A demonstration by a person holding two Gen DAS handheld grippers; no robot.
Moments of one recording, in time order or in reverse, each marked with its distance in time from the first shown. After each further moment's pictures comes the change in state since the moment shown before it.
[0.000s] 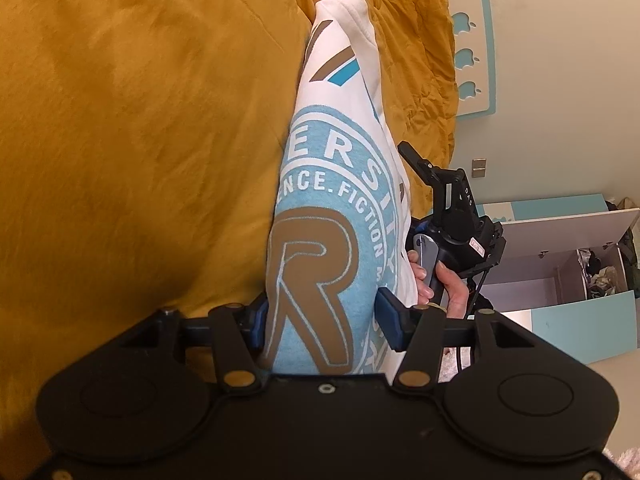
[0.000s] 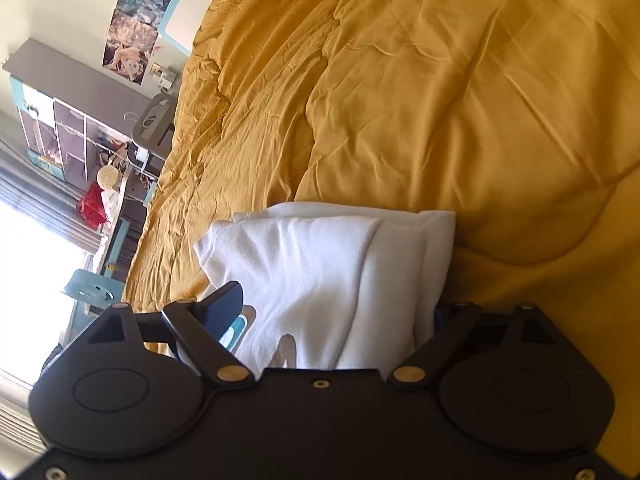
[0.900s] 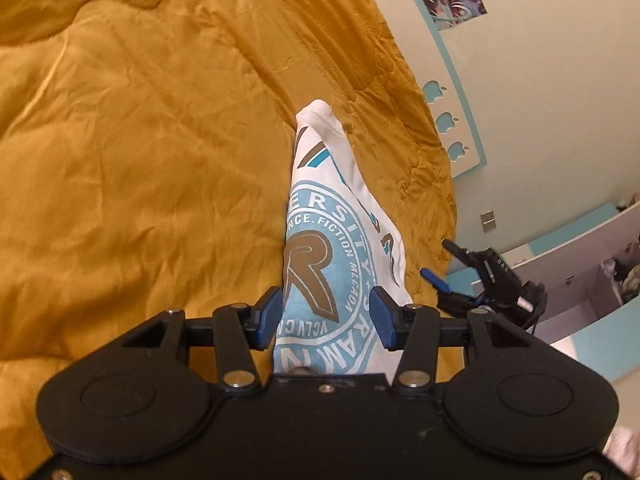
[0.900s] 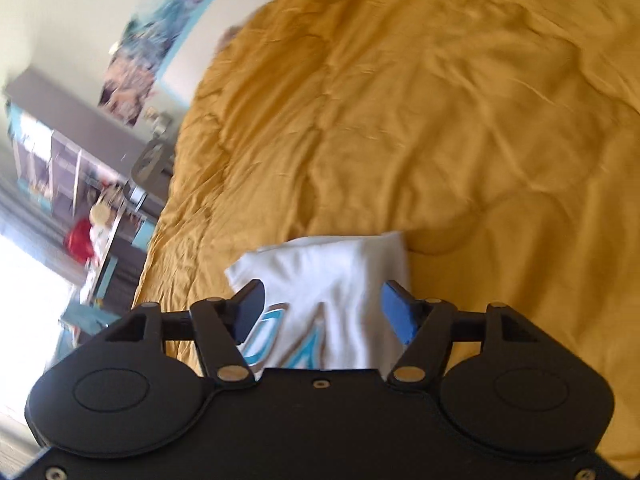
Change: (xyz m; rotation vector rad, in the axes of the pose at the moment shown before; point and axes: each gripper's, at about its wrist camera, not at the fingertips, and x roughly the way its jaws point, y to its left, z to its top) left arm -0.091 -0.025 -0.063 0.149 -0.301 0.080; right arm -0.119 0.020 -0.015 0.064 -0.154 -0.092
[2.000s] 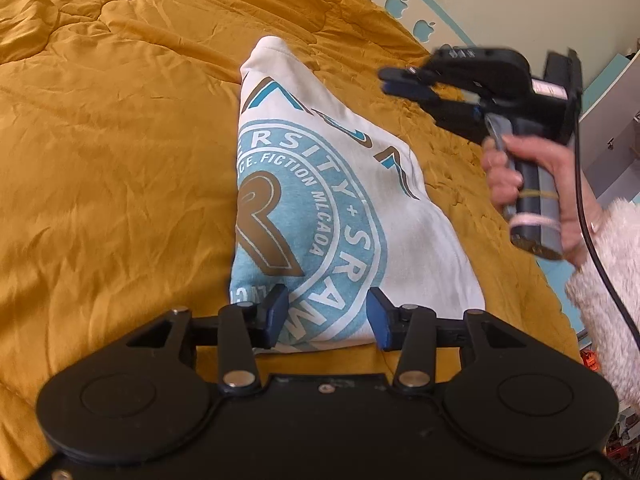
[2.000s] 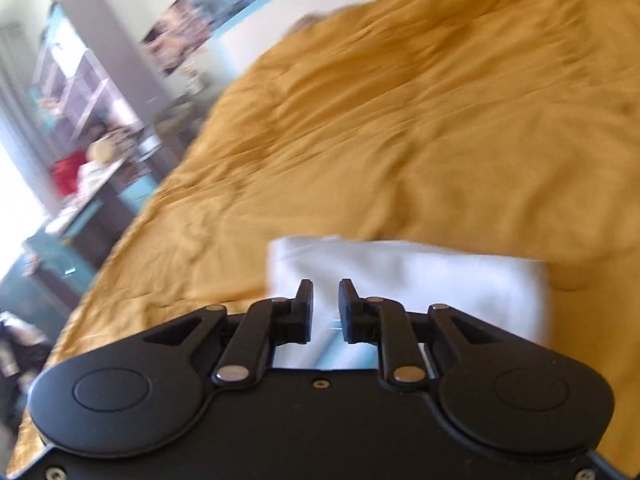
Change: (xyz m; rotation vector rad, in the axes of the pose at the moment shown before) left arm 0.050 -0.052 -0.045 0.420 0.099 0.178; right arm 0.088 0.137 -0.048 -0.360 -0.022 -0.007
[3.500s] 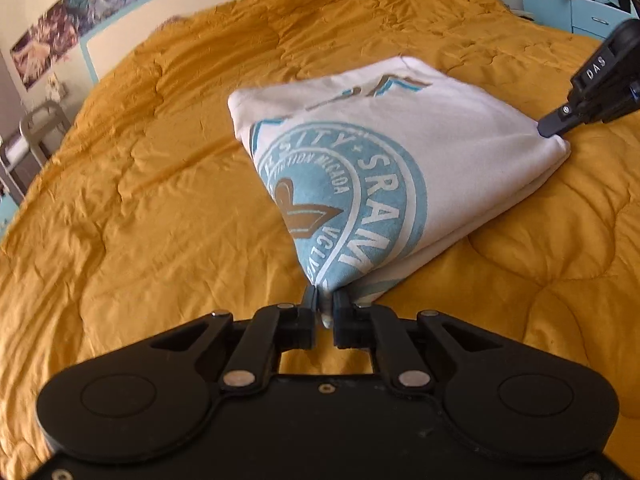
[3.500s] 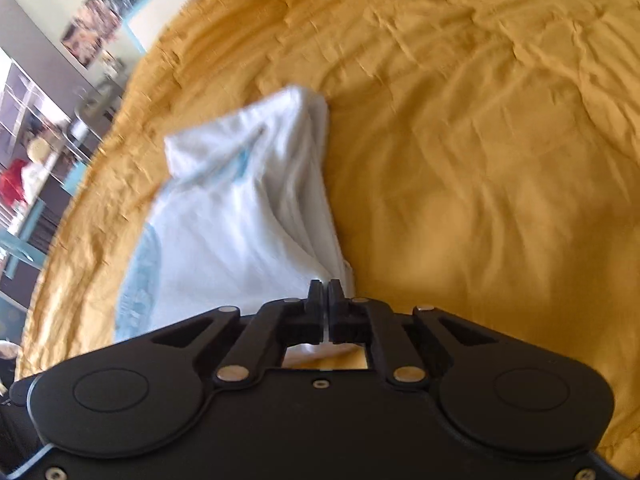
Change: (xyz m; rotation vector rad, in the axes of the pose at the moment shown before) left arm 0.003 -0.059 -0.035 0.715 0.085 0.489; right arm -0.142 -0.085 -0.137 0.207 0.111 -0.266
